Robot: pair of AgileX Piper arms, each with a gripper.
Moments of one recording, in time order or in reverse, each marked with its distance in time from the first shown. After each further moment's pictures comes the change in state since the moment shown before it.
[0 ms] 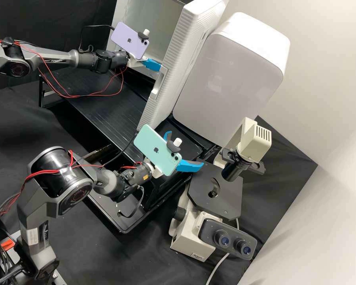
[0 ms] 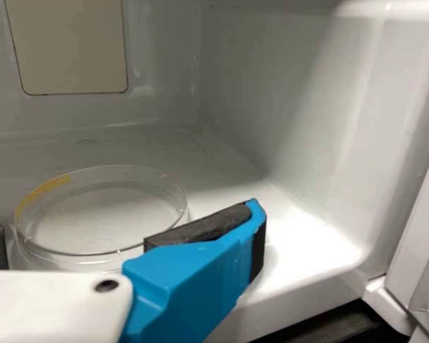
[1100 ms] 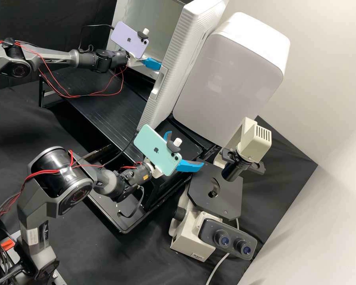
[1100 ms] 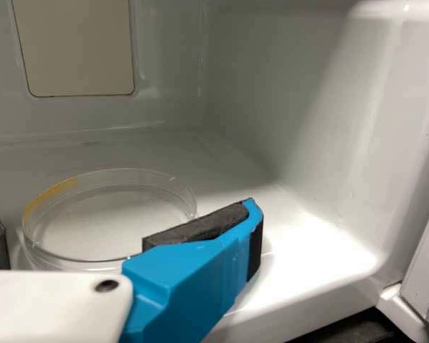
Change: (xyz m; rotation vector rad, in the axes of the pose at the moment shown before) left arm 0.003 0.002 -0.005 -0.003 0.013 0.009; right arm 0.000 0.000 0.000 0.000 0.000 0.000
